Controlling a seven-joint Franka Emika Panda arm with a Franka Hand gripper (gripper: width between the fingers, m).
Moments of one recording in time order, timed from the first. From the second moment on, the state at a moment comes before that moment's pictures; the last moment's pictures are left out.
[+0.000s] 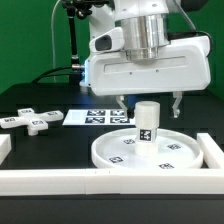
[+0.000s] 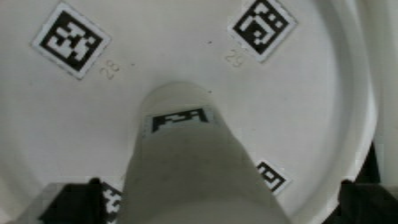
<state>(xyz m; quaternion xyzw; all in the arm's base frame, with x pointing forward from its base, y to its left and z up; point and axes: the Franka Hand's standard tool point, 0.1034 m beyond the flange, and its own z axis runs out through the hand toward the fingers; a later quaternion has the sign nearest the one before) 0.554 0.044 0.071 -0.98 0.17 -0.03 0.07</state>
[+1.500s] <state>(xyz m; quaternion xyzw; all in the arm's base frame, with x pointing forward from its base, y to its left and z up) 0.554 0.047 0.072 -0.87 -0.49 -0.03 0.00</state>
